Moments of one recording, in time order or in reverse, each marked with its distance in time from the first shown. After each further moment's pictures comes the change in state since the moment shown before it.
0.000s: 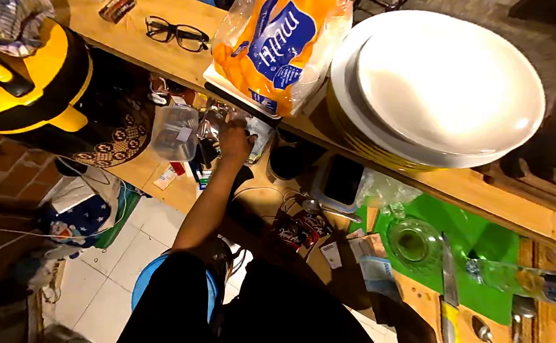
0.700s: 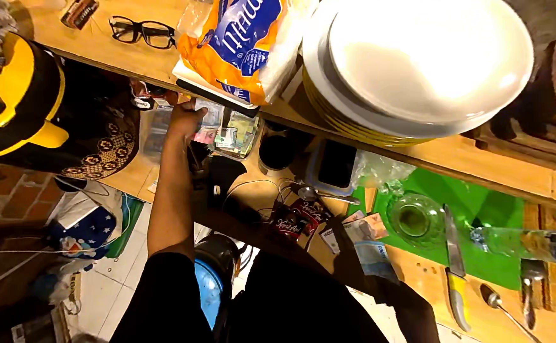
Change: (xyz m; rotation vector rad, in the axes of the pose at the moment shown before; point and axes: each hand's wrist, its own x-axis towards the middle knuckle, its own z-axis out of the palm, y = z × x) left_hand 0.043 -0.064 -0.059 -0.613 -0.051 -0.118; right_hand 0.024 0.161 -0.030 -0.069 0.195 -0.141
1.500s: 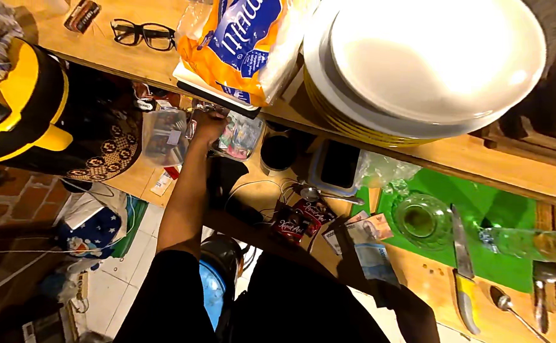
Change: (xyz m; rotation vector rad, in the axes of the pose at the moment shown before) left_hand 0.000 -0.003 0.049 0.092 -0.109 0.026; right_hand -0.016 -0.245 0.055 -0.108 -0.162 0.260
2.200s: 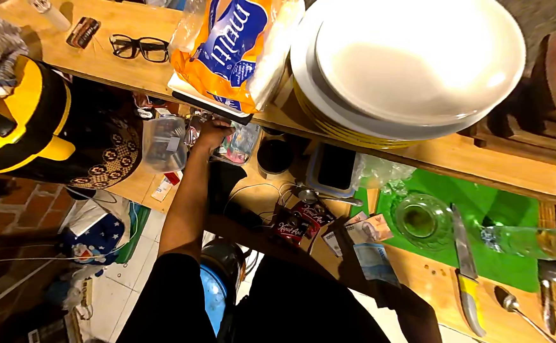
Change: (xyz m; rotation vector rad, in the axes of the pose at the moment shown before) left_hand 0.001 0.002 0.013 -0.099 -0.080 -0.036; right_hand 0.003 0.032 -0.016 0.066 0.103 0.113
